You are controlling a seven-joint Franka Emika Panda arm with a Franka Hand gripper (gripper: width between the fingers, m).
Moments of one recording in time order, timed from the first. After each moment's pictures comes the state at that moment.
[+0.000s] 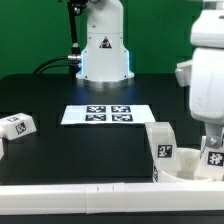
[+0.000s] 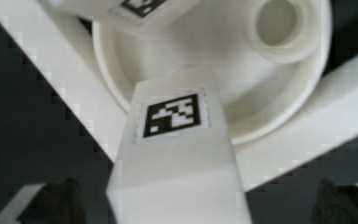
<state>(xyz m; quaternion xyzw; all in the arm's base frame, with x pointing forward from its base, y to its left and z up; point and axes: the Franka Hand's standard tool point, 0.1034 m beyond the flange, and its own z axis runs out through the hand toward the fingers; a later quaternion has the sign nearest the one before) 0.642 0.119 0.077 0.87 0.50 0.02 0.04</state>
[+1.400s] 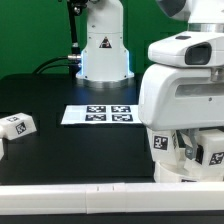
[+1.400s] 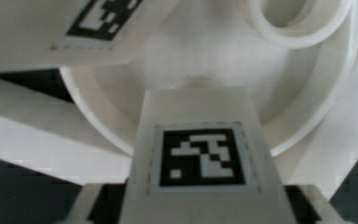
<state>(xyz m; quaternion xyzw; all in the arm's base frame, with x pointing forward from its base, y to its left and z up) 0.651 0.100 0.060 0.99 0.13 0.05 0.03</state>
